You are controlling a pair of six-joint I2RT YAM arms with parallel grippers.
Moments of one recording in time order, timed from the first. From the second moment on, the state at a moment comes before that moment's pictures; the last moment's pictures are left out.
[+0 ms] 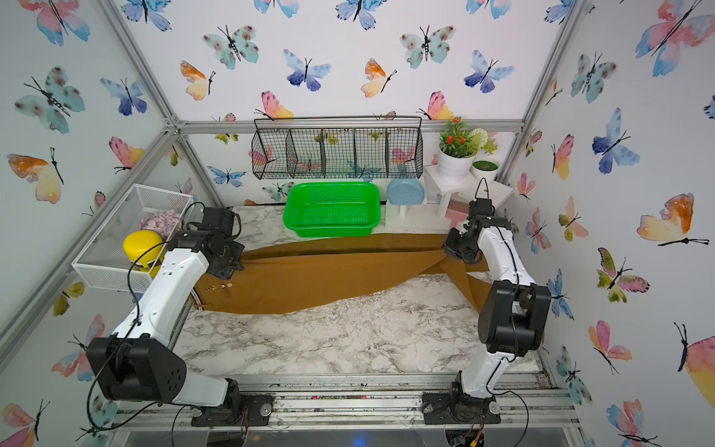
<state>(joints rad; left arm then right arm) -0.06 1.47 1.42 -1.06 -0.28 -1.24 -0.09 1.80 1.56 -0.95 -0.24 0.39</state>
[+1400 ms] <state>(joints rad) -0.09 2.01 1.78 -1.00 -0.50 -1.39 -0.04 2.30 2.13 -1.04 -0.26 0.23</state>
